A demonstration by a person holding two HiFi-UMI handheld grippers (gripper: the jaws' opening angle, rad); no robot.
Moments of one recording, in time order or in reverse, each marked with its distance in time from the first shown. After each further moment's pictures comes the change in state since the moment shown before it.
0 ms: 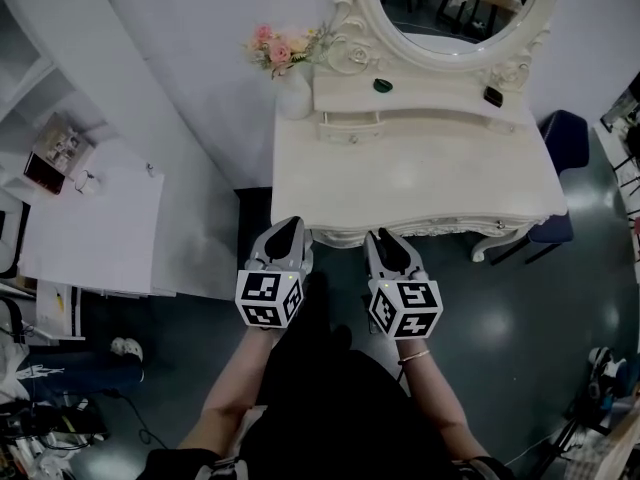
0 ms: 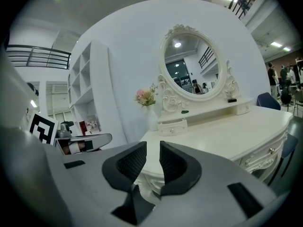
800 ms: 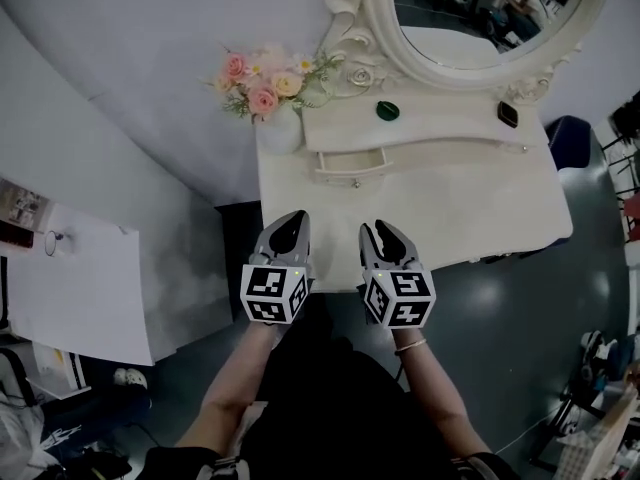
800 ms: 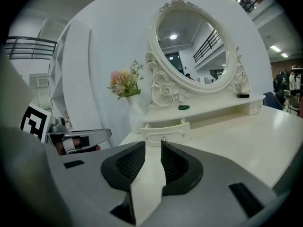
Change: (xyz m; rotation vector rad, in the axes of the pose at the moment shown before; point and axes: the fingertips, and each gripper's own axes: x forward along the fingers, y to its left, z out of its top) left arm 0.167 0.072 0.015 -0.027 0.069 -0.114; right arm 0.170 -0.054 0.030 0.010 0.095 -0.112
